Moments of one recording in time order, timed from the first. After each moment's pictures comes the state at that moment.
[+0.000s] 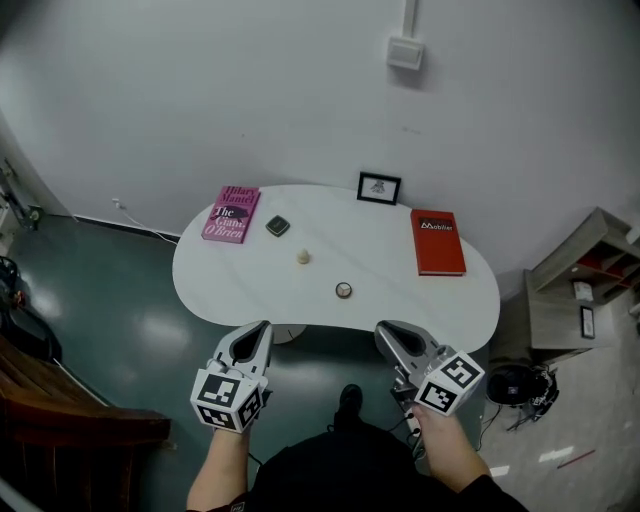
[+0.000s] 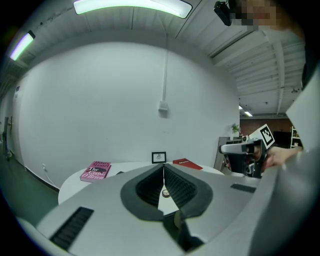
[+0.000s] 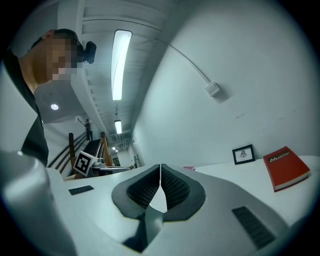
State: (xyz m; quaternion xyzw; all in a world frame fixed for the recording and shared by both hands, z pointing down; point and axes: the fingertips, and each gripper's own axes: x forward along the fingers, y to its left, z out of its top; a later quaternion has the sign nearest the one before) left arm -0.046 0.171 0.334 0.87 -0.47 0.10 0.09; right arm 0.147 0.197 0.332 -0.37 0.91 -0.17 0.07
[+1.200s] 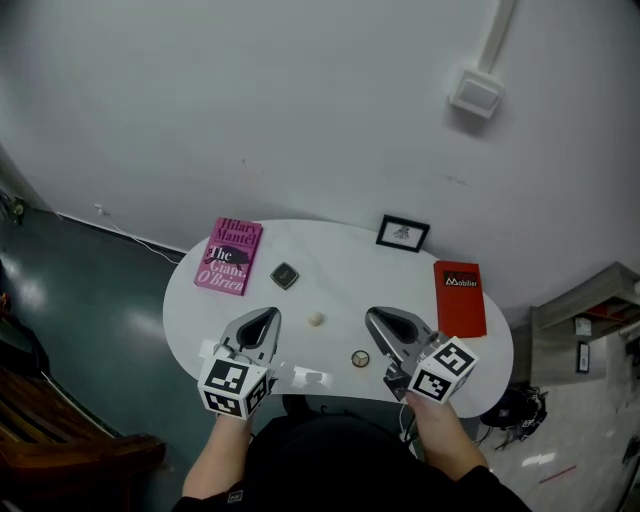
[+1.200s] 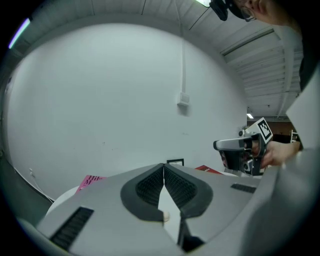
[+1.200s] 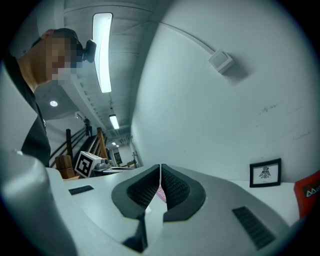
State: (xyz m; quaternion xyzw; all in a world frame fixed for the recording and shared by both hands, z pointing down) left arm -0.070 -0.081 0.346 0.88 -0.45 0.10 0.10; right arm 0.088 -0.057 0.324 -0.35 0.92 -0.17 0.04
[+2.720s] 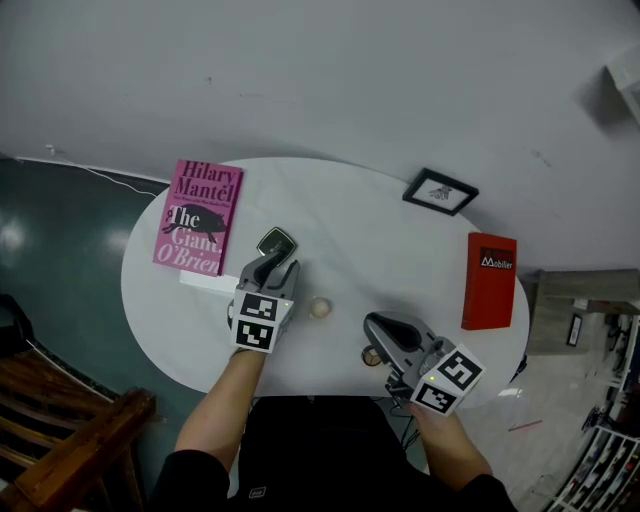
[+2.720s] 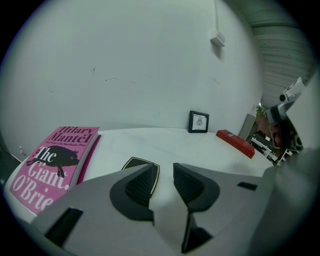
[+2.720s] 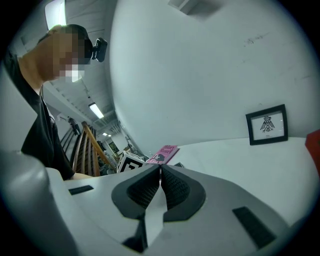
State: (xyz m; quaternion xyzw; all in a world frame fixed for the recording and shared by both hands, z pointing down) left arm -0.049 -0.242 0.594 0.85 -0.42 0.25 0.22; right arm 0.064 -0.133 0.464 -0.34 0.88 -0.32 -0.06
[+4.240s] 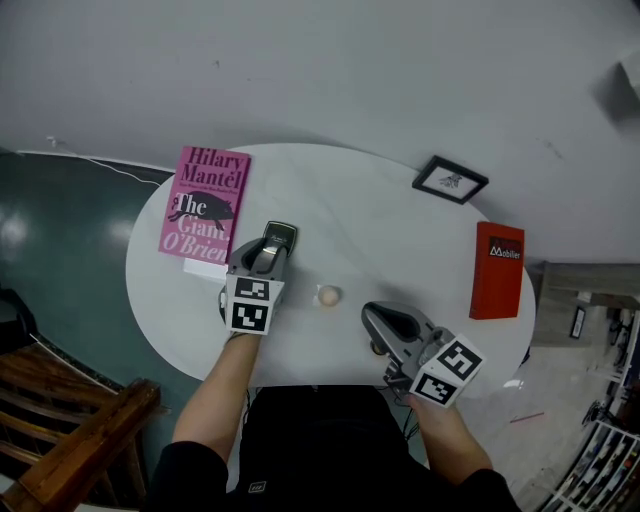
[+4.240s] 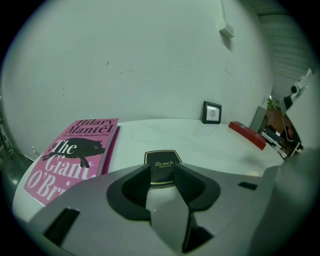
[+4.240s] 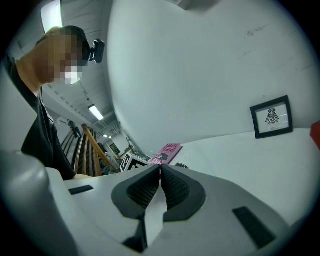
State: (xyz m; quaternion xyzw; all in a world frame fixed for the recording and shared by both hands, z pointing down) left arm -0.098 -0.248 0.619 0.81 -0.45 0.30 0.23; right arm 0.042 -0.132 0.470 -0.34 0.88 -0.34 -0.05
